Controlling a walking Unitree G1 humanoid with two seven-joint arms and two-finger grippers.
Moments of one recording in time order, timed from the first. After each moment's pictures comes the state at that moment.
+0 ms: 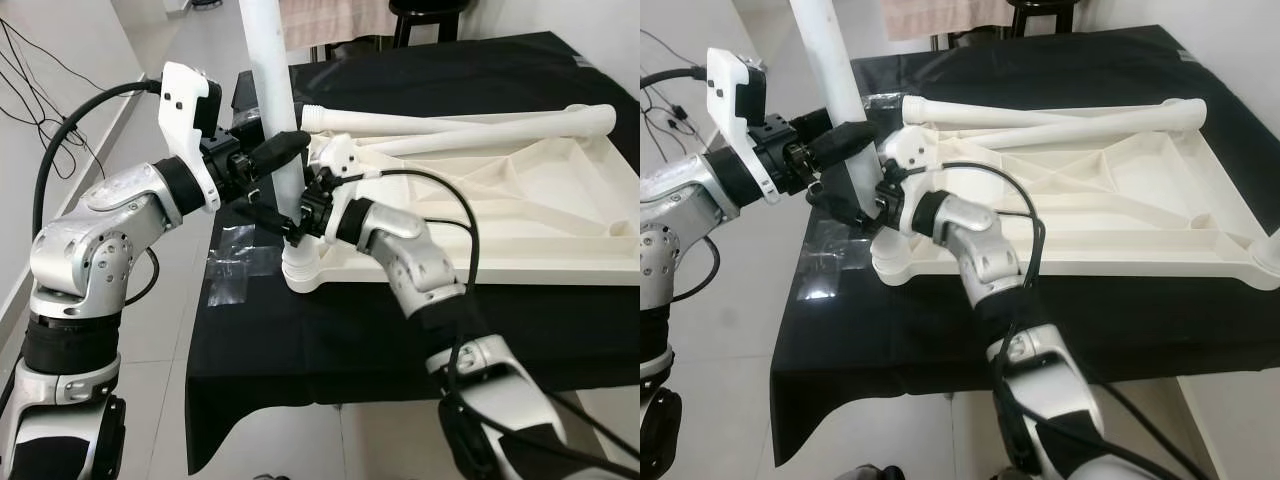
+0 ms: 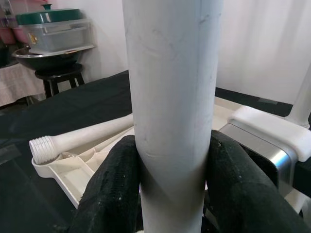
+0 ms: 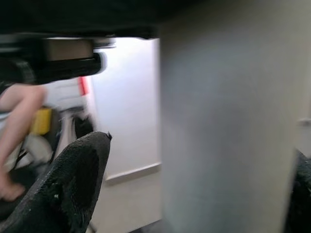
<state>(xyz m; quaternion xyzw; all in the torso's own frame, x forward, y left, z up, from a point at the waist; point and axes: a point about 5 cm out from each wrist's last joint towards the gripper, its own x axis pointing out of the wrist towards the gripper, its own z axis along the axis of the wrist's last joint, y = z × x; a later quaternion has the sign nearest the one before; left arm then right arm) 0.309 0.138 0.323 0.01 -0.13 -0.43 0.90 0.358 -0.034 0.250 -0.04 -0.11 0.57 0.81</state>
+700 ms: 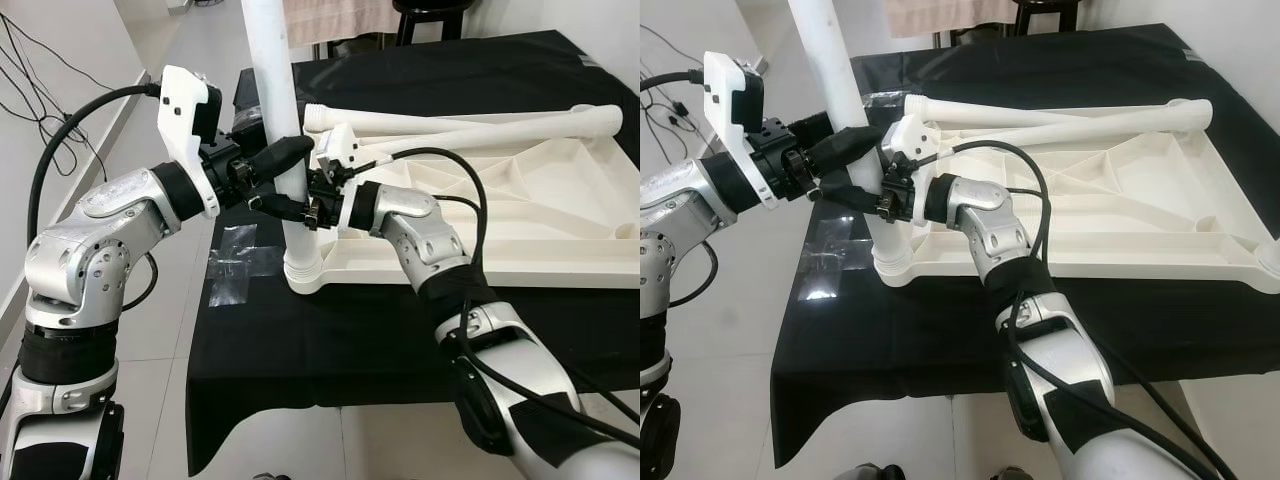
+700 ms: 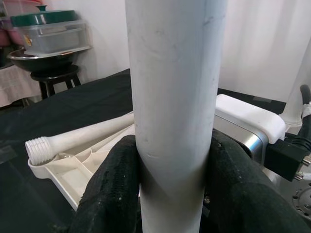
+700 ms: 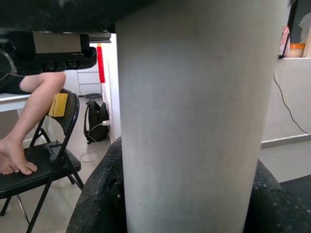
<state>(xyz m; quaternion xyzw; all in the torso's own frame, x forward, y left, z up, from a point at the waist) 0.301 0.137 0.321 0.01 -0.13 -0.44 0.89 0.368 -0.041 0.252 -0.07 -0.11 0.60 0.79</state>
